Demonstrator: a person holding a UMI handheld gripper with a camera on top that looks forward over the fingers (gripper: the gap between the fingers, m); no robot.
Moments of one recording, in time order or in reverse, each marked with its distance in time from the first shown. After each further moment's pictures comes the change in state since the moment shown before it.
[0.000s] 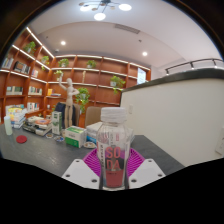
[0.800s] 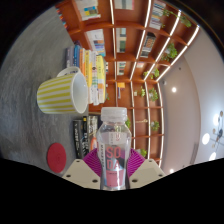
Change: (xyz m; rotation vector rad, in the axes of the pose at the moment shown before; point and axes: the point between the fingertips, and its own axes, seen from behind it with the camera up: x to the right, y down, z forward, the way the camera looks) arm -0.489 -0.100 0.021 0.286 -0.158 -1.409
